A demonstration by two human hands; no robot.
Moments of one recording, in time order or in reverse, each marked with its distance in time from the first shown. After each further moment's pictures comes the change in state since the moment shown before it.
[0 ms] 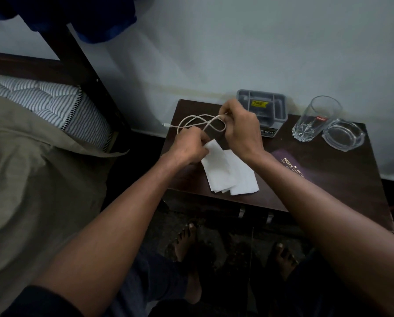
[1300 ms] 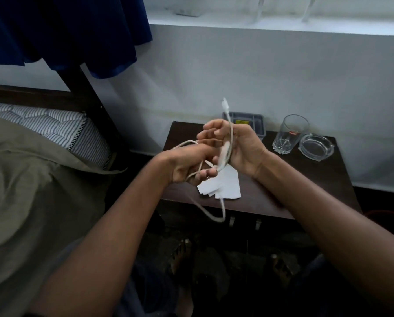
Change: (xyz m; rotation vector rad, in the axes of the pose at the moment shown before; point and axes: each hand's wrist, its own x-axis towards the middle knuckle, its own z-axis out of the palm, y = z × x) left_hand -0.072 0.061 -0.047 -0.819 -0.592 -0.150; right_hand -0.016 -0.043 -0.079 1.371 -0.584 0.553
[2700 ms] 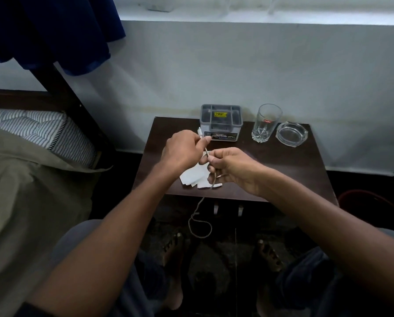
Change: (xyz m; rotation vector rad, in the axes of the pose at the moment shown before) left_hand 0.018 -0.004 0.047 0.852 0.759 0.270; right_hand -0.075 0.031 -0.020 -0.515 0.248 0.172
